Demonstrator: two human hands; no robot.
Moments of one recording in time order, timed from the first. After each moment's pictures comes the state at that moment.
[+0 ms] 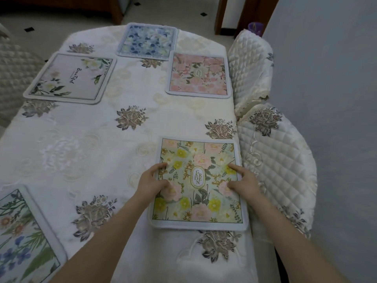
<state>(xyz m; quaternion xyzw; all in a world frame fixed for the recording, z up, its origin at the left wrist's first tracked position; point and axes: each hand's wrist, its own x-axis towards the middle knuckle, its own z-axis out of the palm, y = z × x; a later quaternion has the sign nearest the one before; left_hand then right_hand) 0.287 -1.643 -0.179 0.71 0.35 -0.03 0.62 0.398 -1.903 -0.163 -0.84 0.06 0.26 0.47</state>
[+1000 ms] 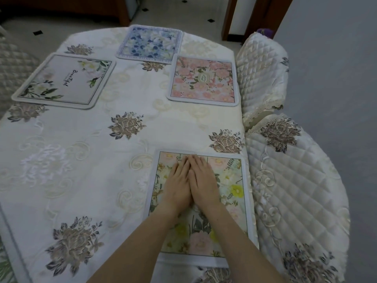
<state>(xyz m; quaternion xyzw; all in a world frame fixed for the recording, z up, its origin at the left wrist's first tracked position) 0.370 -1.686 -0.231 0.99 0.01 -0.03 0.11 0.414 -1.781 -0.225 -0.93 -0.27 0.11 0.24</state>
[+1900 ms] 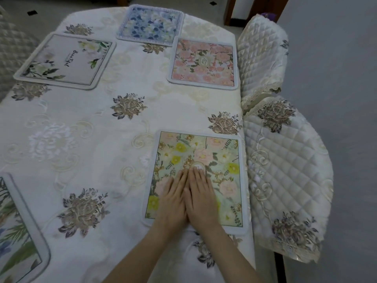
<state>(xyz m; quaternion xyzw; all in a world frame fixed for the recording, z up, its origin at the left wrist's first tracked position) 0.260 -1.728 -0.249 0.99 0.03 0.02 0.15 0.309 -1.826 -0.233 -0.94 -0.26 0.09 0.18</state>
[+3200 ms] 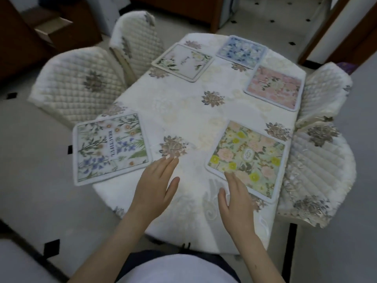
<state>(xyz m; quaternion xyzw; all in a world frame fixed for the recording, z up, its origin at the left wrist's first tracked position) -0.025 -1.698 -0.040 0.94 0.24 0.14 0.18 0.120 -1.877 -0.071 -0.88 -0.34 0.10 0.32</state>
